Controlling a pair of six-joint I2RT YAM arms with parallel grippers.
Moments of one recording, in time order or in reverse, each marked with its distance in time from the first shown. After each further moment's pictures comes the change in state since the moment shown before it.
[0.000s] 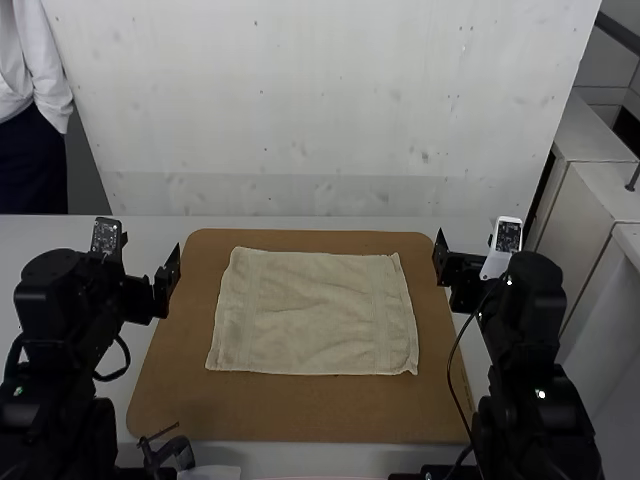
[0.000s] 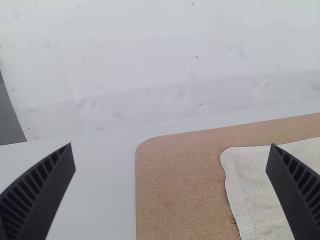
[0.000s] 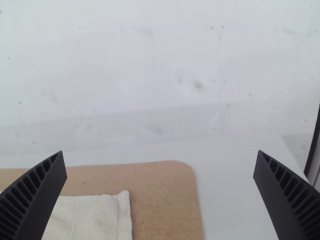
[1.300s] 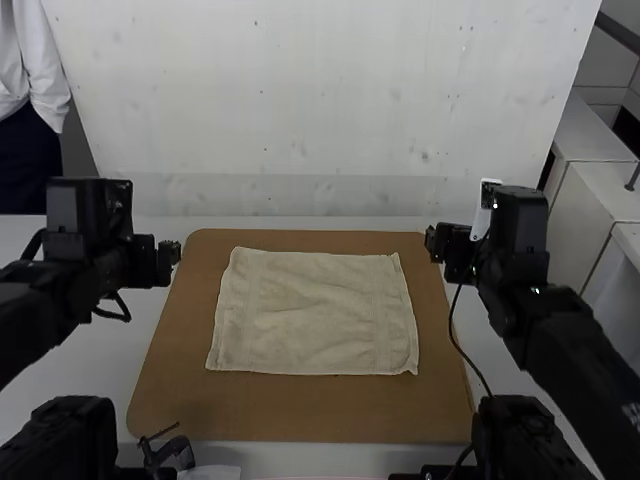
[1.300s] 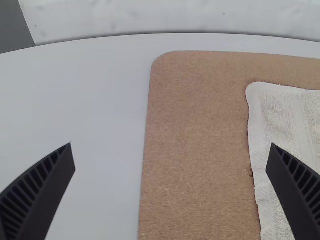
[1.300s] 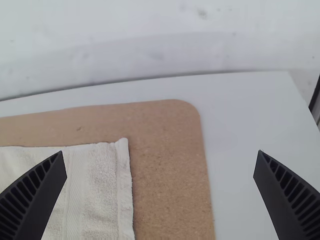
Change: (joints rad) left arm -0.014 0.696 0.321 -0.039 -0.105 -0.108; right arm 0.005 0.629 0.266 0.031 -0.024 0.001
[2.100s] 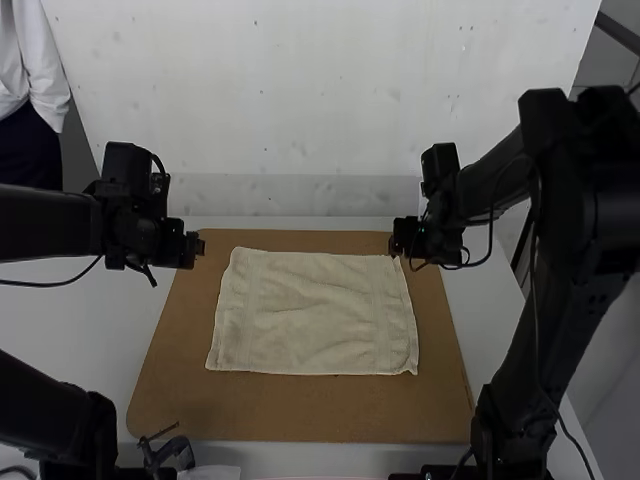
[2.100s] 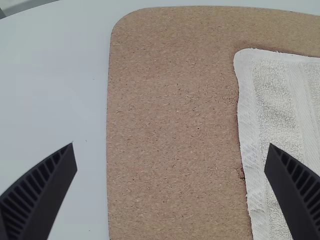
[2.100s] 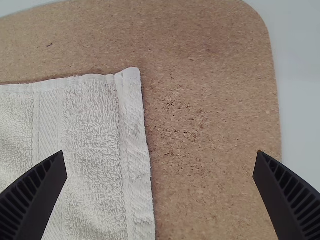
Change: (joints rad) left arm -0.048 0.502 0.201 0.079 0.014 -0.006; right arm 0.121 1.004 0.478 0.008 0.039 0.032
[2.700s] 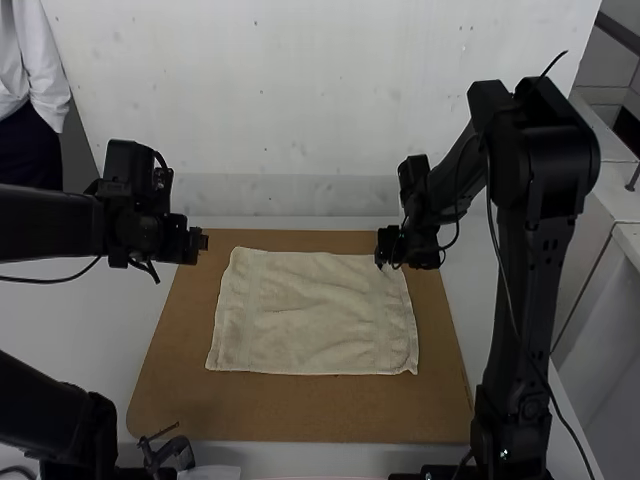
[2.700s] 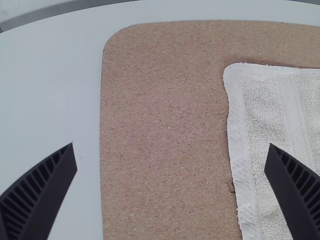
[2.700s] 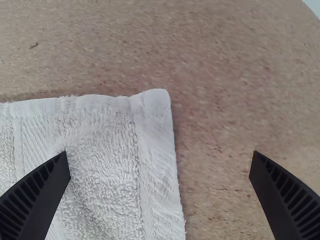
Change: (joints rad) left arm -0.019 0.000 0.000 0.041 0.000 0.000; right arm 0.052 0.287 0.168 0.038 0.019 0.002
